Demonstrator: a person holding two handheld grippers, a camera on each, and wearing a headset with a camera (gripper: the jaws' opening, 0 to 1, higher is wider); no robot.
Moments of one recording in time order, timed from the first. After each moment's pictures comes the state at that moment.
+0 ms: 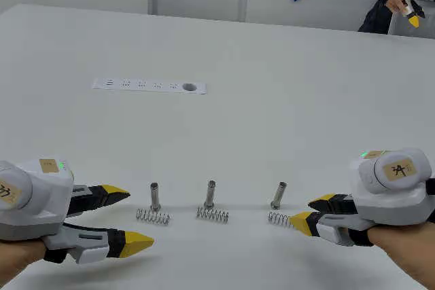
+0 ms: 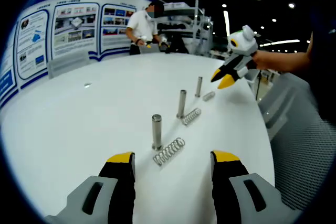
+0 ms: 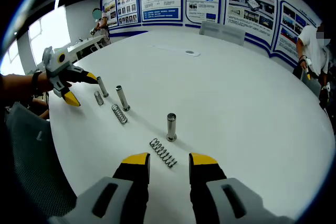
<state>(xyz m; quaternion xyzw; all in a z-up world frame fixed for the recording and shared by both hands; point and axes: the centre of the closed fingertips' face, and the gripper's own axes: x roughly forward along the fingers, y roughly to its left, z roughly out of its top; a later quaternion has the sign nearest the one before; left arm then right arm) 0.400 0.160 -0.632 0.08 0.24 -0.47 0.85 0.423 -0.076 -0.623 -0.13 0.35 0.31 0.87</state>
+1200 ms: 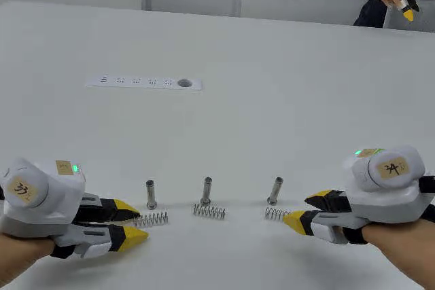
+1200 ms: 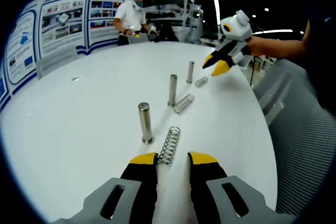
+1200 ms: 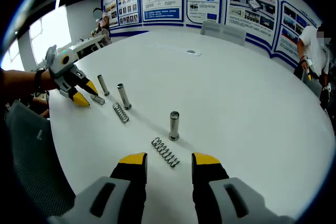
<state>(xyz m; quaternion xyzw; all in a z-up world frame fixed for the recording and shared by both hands) 0.392 0.152 -0.652 0.11 0.27 -0.50 0.82 0.421 -0.072 -0.628 -0.13 0.36 0.32 0.87</state>
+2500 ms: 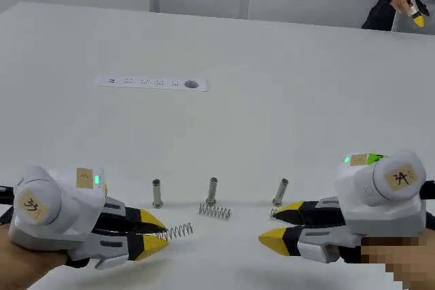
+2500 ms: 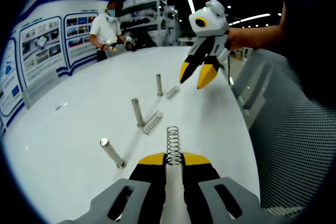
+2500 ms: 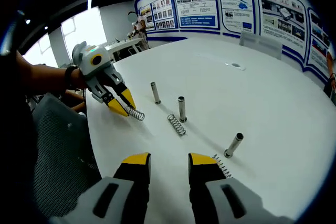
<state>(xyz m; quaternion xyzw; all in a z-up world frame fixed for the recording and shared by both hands) 0.360 0.115 -0.622 0.17 0.22 -0.56 0.78 0.368 0.007 -0.602 -0.10 0.32 0.48 0.81</state>
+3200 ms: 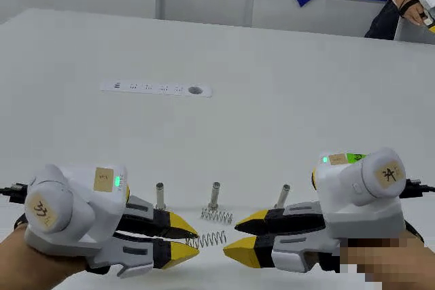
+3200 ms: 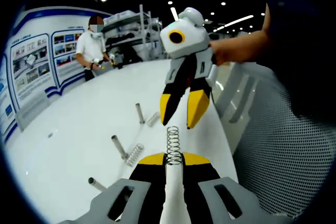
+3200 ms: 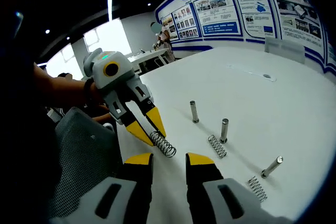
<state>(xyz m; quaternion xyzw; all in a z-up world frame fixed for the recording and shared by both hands) 0.335 0.078 -0.585 0.17 0.16 -0.61 0.76 0.341 0.056 -0.578 -0.05 0.30 0.56 0.77</state>
